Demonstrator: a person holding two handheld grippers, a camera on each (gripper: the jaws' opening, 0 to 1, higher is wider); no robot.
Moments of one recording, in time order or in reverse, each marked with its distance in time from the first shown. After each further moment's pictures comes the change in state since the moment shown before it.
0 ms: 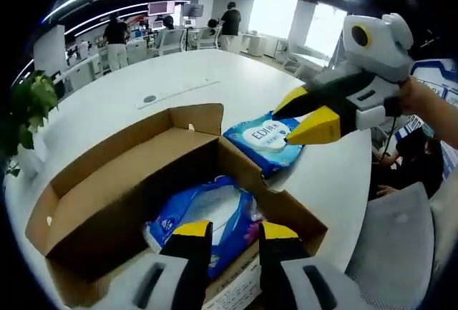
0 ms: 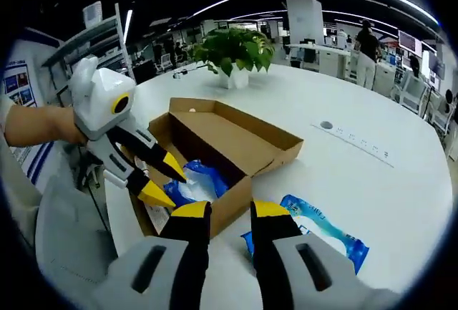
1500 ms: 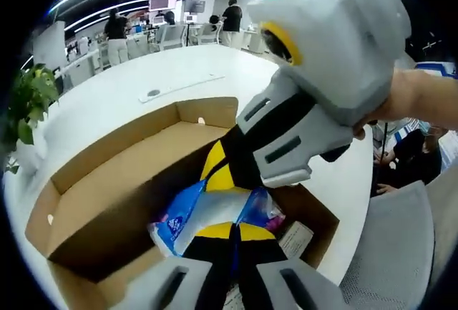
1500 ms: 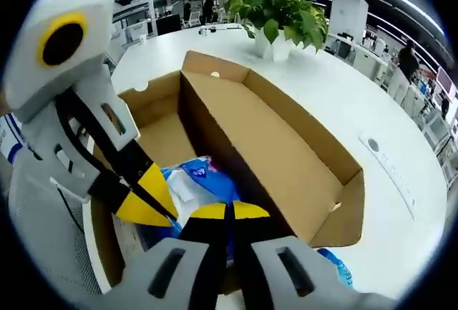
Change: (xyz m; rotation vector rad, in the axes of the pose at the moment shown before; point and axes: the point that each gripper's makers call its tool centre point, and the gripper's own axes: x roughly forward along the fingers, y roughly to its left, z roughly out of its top) left arm -0.012 0.016 -0.005 -0.011 0.015 -0.011; right arm 0.099 0.022 -0.001 -0.236 0.208 0.052
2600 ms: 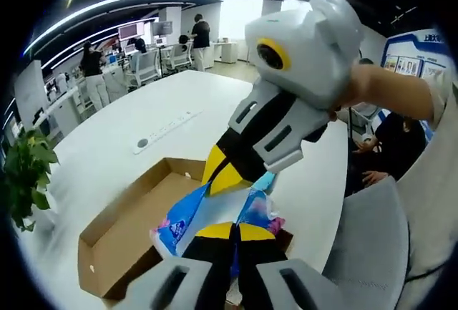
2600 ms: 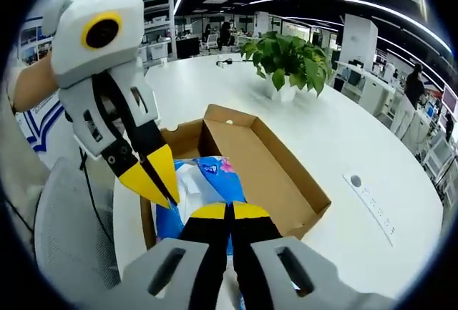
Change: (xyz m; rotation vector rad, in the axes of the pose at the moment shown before) left arm -0.067 -0.045 0.071 0.200 -0.060 -0.080; right arm -0.095 0.000 0.046 -0.069 -0.143 0.069
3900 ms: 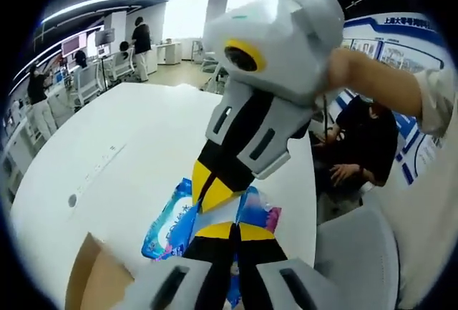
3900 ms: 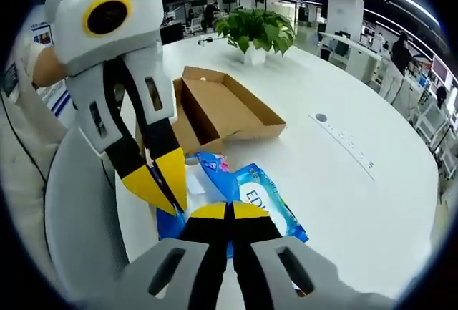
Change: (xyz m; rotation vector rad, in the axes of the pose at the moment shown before) left arm 0.121 -0.094 0.081 0.172 0.041 -0.285; right arm -0.108 -0.051 -0.118 0.127 0.132 -0.030
